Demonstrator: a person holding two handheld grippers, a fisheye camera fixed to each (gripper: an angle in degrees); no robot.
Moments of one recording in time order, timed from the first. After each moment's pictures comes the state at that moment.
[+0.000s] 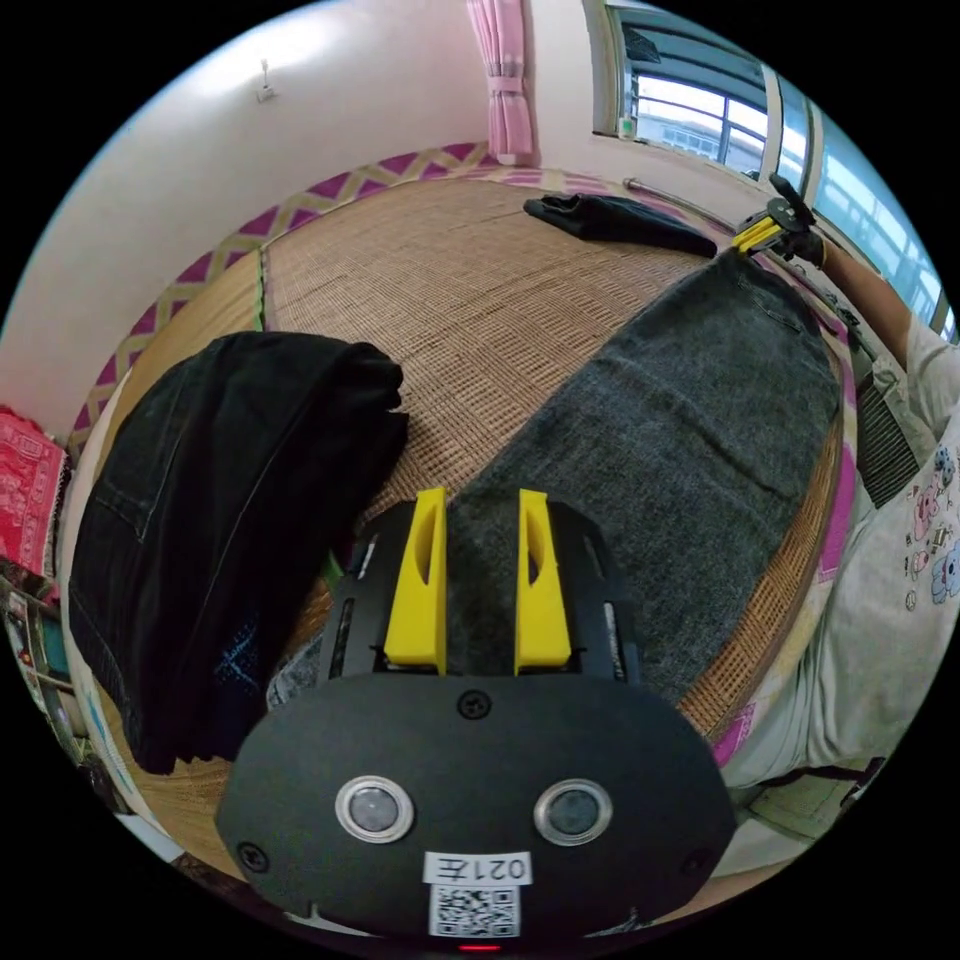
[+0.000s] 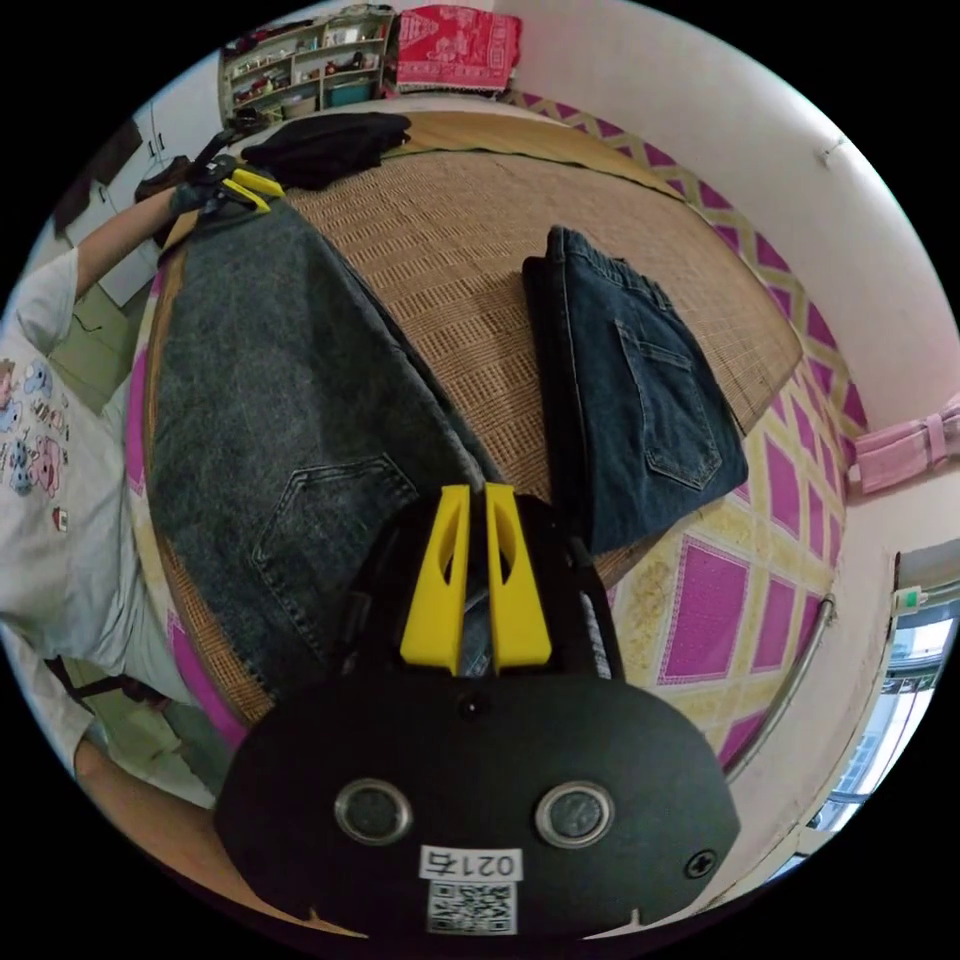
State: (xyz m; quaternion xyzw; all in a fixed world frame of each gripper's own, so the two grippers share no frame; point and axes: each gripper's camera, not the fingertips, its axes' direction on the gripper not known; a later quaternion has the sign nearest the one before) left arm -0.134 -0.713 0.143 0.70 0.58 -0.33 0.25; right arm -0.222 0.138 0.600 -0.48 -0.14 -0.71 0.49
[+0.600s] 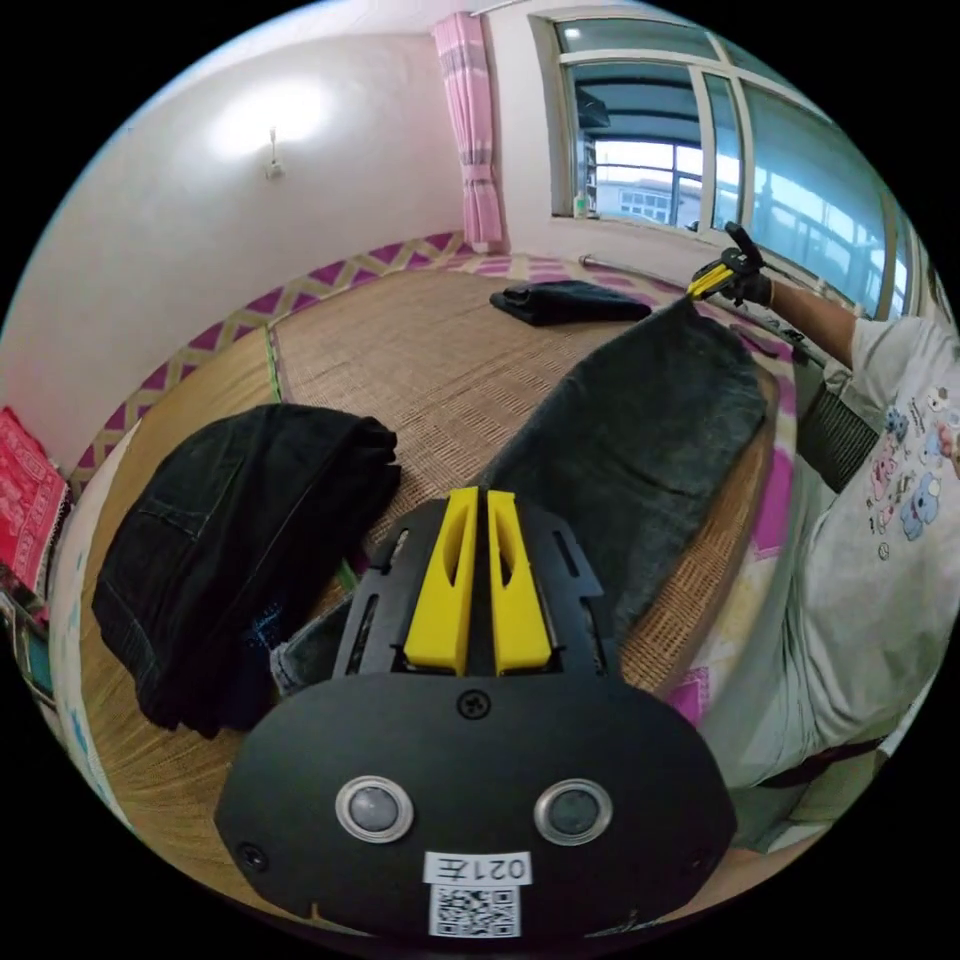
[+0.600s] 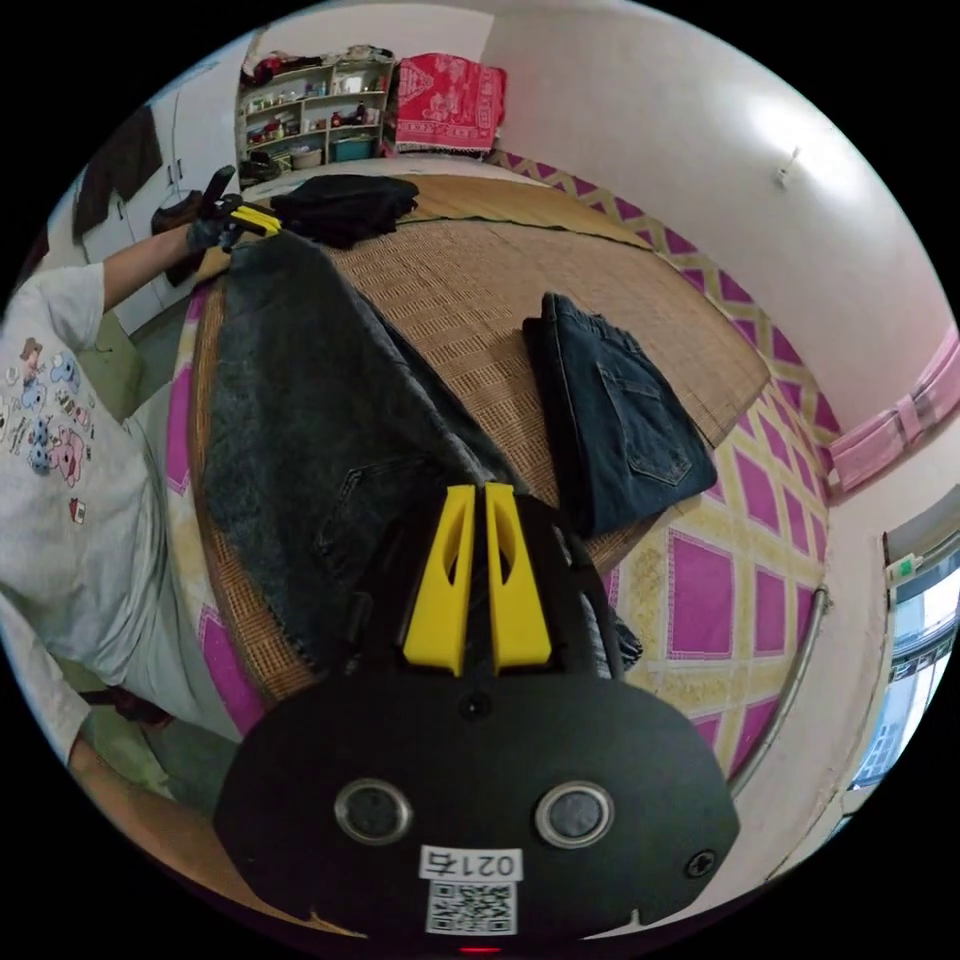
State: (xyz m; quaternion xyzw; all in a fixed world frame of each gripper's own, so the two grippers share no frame) left arm -0.017 -0.602 0.169 0.75 0.51 -0.39 0.15; right arm -0.200 0.075 0.509 -0.43 -0.19 -0.70 0.54
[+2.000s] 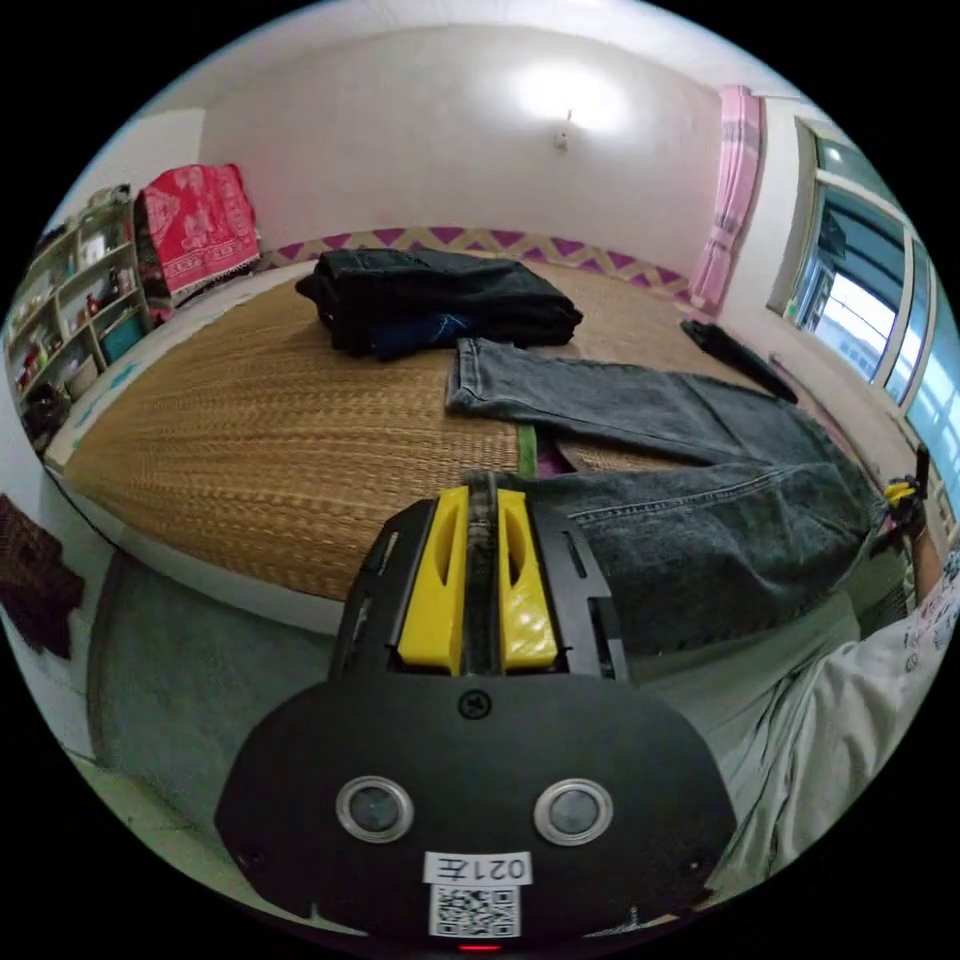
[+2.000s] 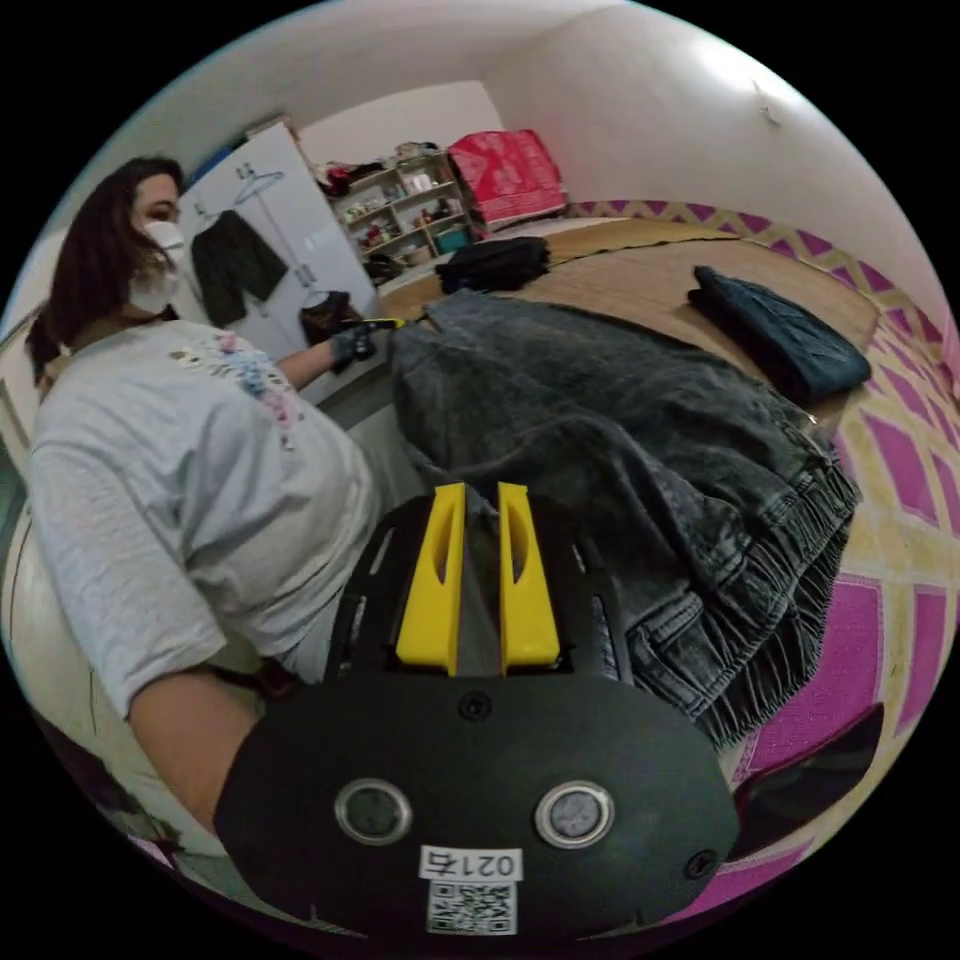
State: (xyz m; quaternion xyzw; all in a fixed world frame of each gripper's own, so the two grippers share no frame) left arm 0.249 -0.585 0.216 0.49 0.69 -0.53 0.12; right arm -0.005 -0.008 0.334 -0.54 -0.39 -0.51 0.55
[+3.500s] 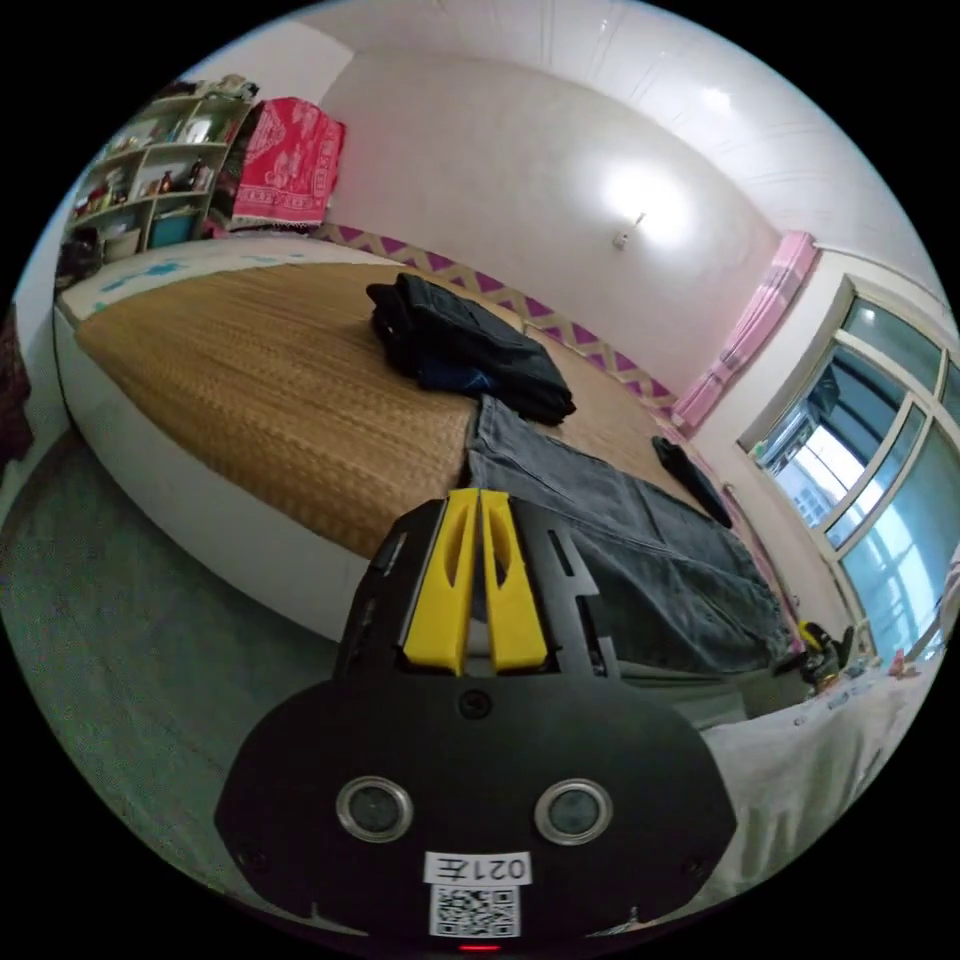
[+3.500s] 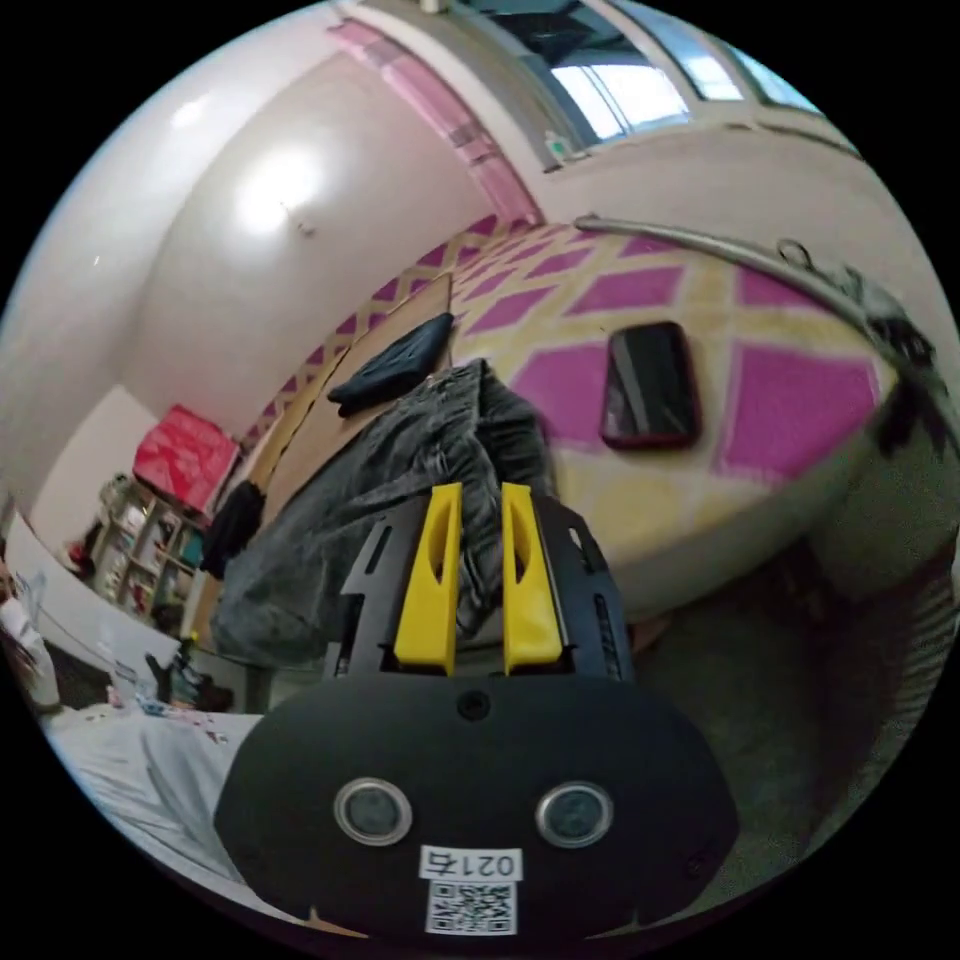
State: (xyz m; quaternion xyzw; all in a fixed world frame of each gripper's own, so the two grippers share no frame) left arm 0.422 -0.546 0.321 0.42 0.72 -0.54 -0.10; right arm 0.160 -0.114 0.276 -0.36 -0.05 -0.18 0.91
